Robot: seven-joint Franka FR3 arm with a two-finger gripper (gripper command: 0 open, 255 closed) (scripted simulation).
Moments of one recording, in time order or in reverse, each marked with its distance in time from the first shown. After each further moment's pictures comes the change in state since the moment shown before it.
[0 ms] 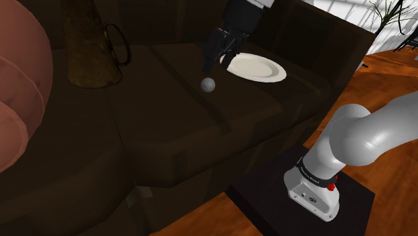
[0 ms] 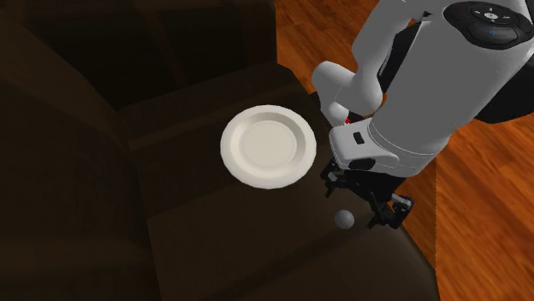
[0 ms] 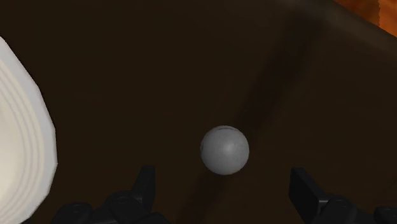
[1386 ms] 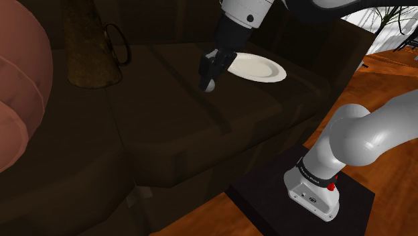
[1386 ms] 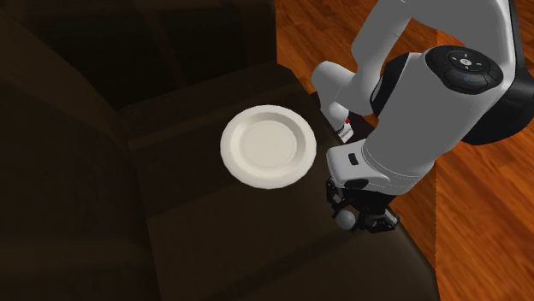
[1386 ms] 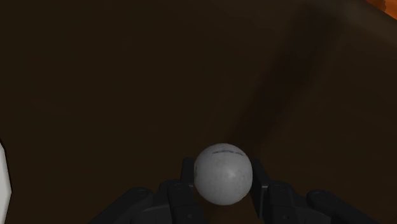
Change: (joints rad) arm 0.004 0.028 0.034 -0.069 0.012 0.104 0.008
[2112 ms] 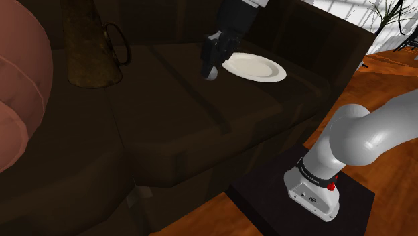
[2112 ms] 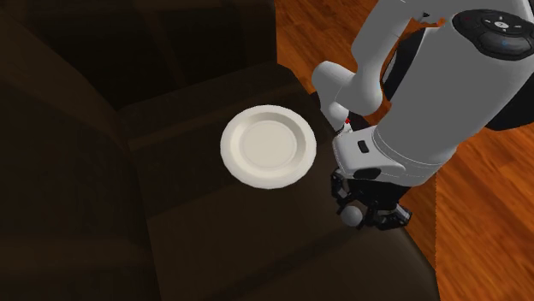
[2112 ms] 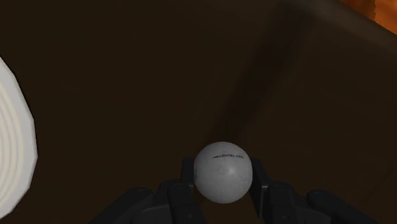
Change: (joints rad) arm -0.007 0.005 -0.014 0.095 -0.014 -0.090 0.008
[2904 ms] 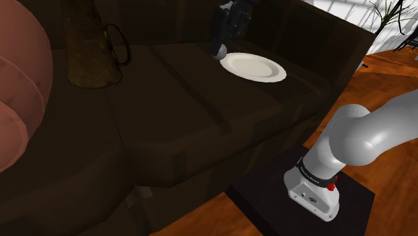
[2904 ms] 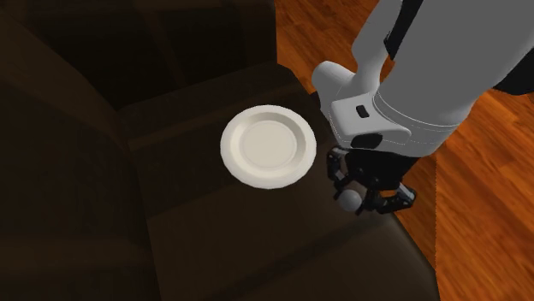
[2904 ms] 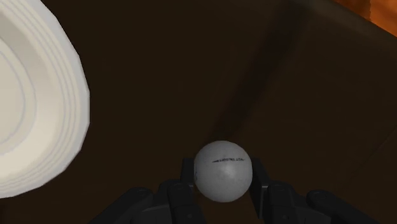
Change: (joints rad) arm -0.015 -0.003 -0.057 0.118 -0.020 -0.130 -0.034
